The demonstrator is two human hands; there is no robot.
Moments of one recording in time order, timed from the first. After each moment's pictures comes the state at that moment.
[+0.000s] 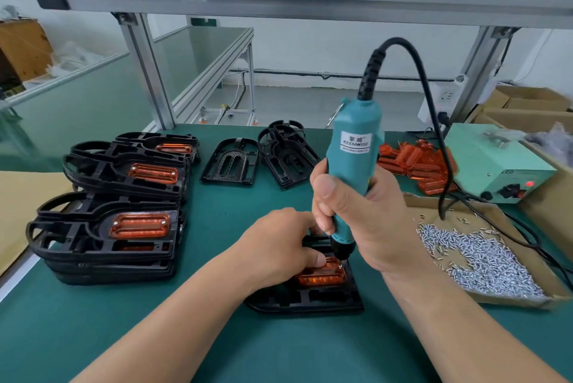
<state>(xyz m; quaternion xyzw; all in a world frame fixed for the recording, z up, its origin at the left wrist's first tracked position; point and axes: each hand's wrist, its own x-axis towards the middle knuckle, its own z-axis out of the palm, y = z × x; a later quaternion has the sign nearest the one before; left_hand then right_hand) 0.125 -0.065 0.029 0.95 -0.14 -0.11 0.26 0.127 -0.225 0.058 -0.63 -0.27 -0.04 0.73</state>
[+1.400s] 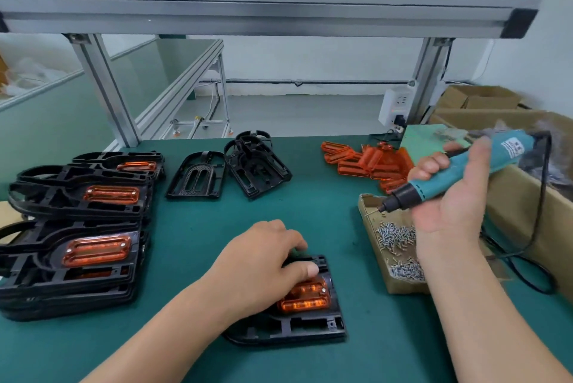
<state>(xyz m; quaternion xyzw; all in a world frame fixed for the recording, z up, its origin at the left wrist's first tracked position) 0.105 -0.083 0.038 0.96 -0.22 -0.04 0.19 0.166 -0.360 0.053 -0.28 -0.02 -0.25 0.93</state>
